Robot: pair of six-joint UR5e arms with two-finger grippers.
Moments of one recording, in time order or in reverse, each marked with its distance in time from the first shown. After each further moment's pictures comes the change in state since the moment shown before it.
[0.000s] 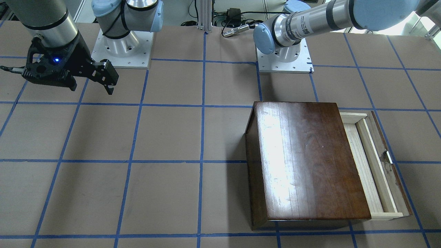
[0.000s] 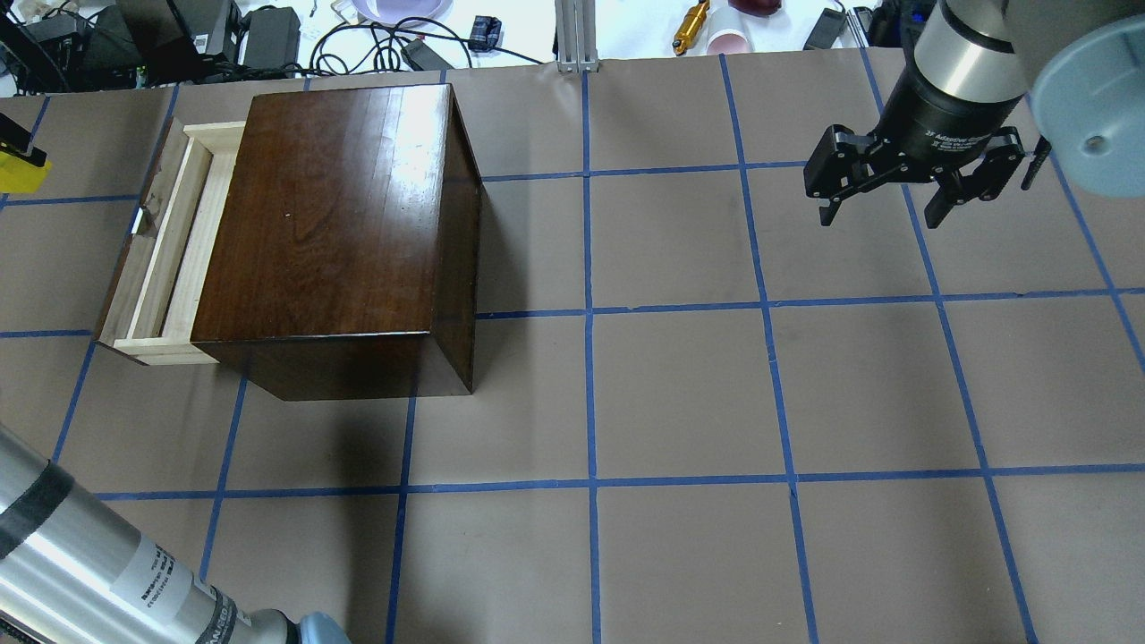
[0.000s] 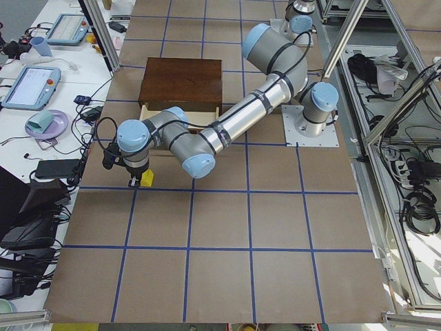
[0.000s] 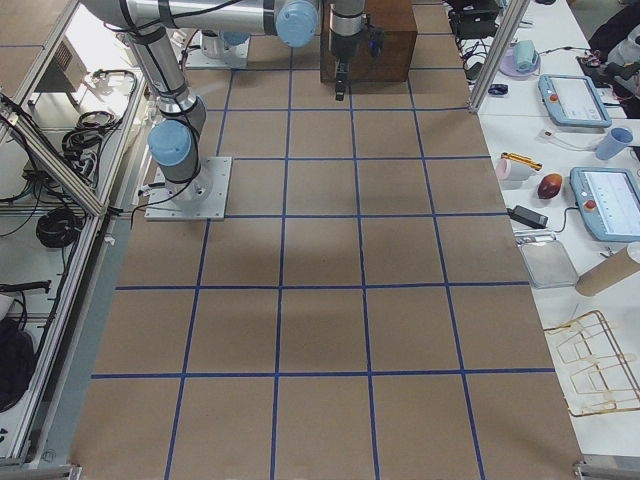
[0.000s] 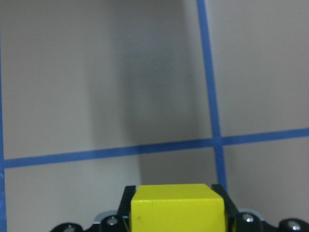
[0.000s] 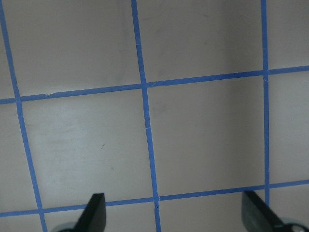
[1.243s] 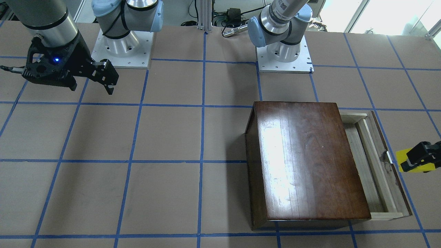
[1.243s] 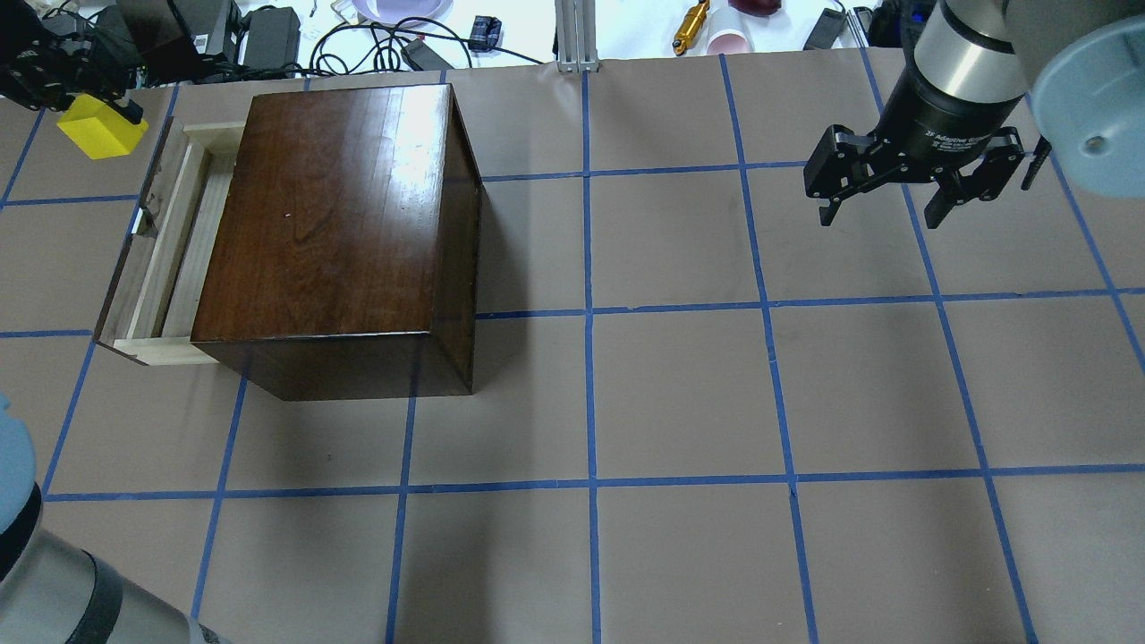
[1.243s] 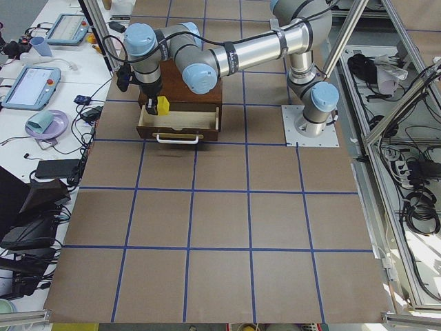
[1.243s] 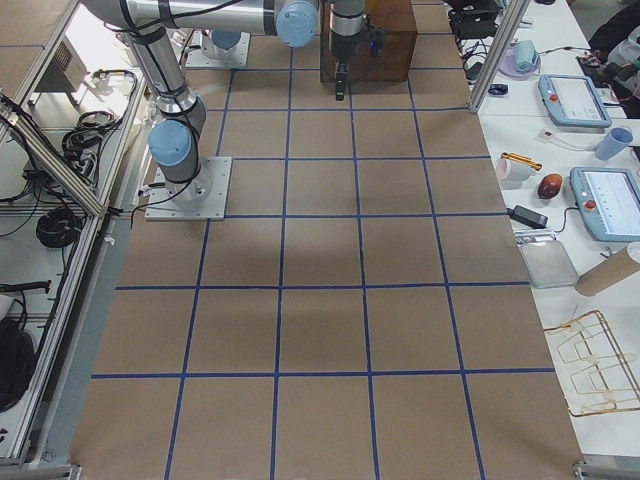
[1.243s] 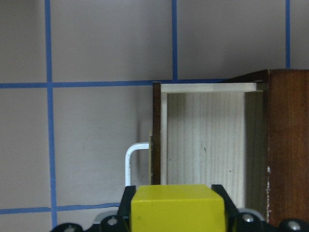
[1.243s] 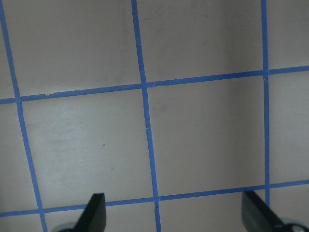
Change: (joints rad) left arm -0.235 0.267 -0.186 -0.172 0.033 -0.332; right arm 0.000 0.000 0.000 0.000 0.000 0.000
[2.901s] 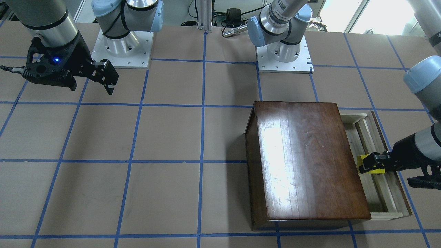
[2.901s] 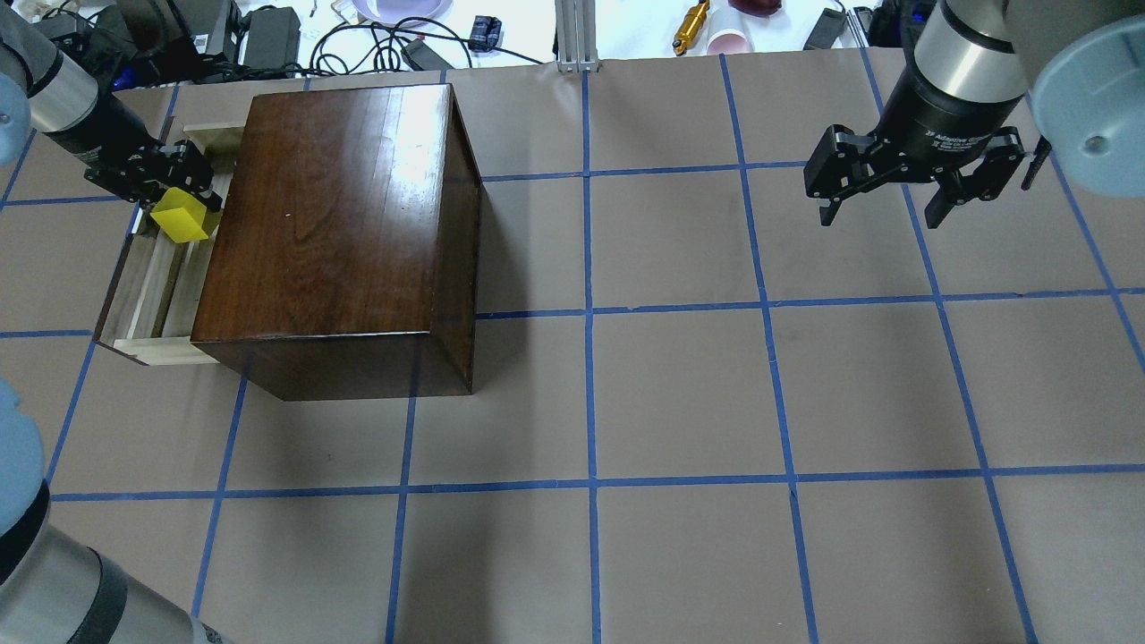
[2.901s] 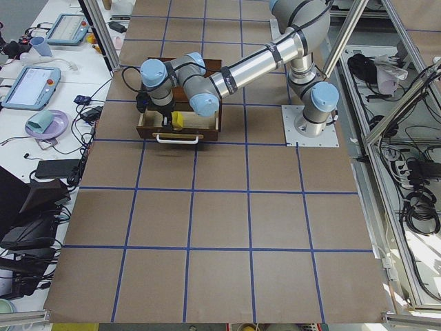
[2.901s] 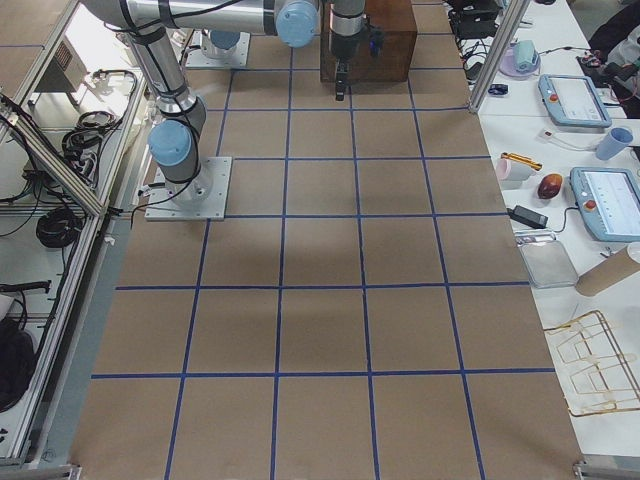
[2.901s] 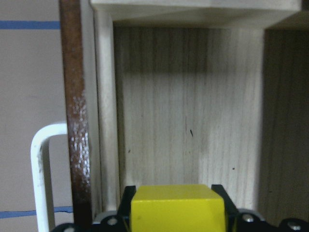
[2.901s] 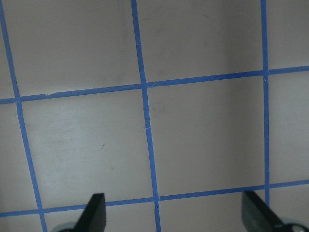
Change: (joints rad) left arm -0.008 -0.020 -0.247 0.160 0.000 0.003; right arm 0.000 0.000 0.000 0.000 0.000 0.000
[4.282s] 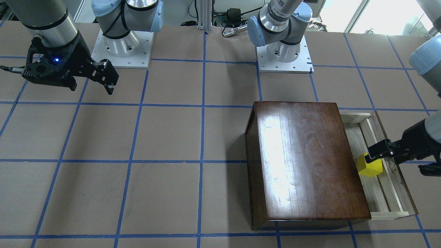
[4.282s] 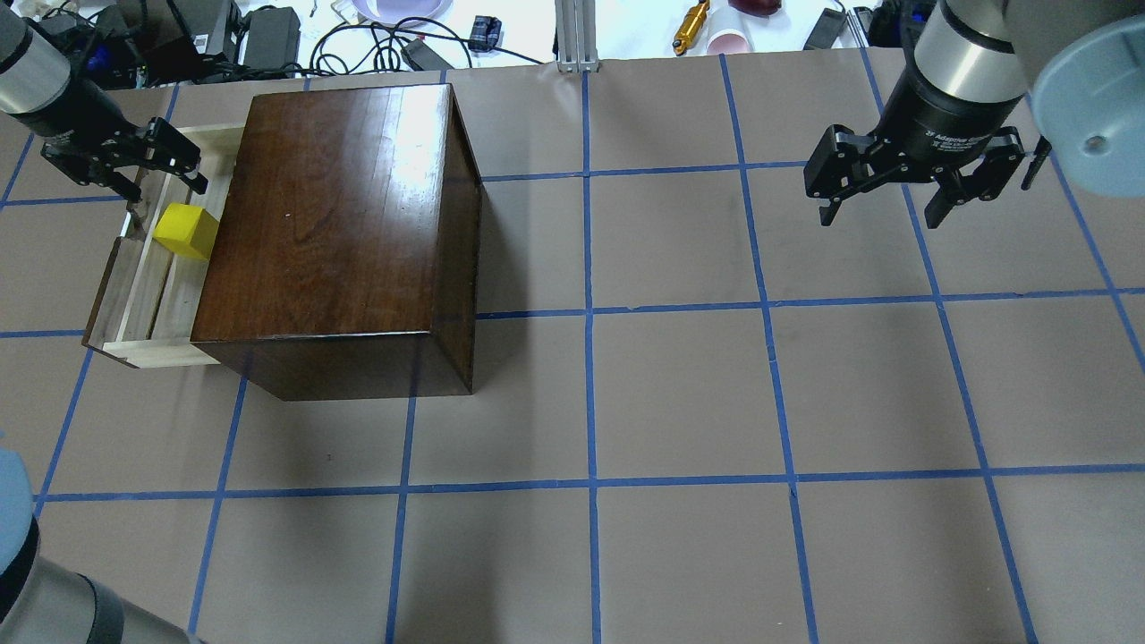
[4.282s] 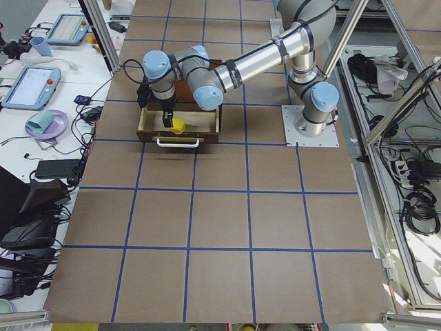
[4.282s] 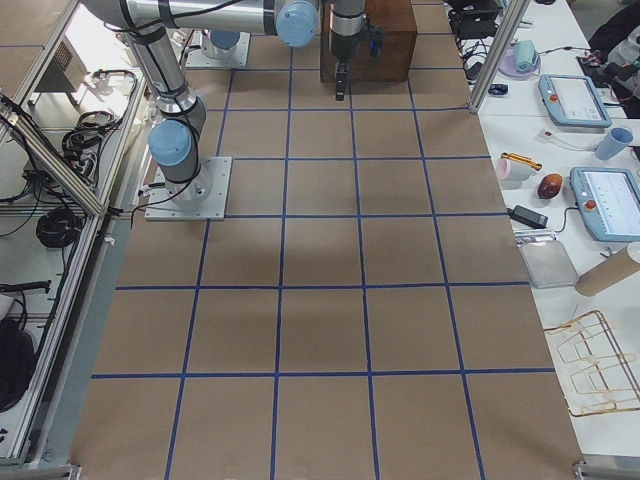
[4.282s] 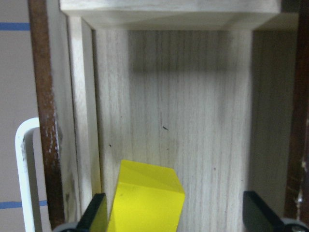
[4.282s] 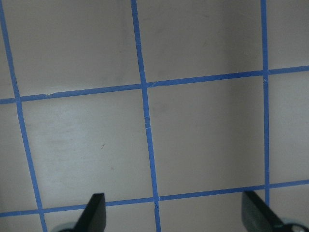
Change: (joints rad) left arm -0.006 0.074 0.033 -0.065 0.064 -0.015; right arm 0.000 0.000 0.000 0.000 0.000 0.000
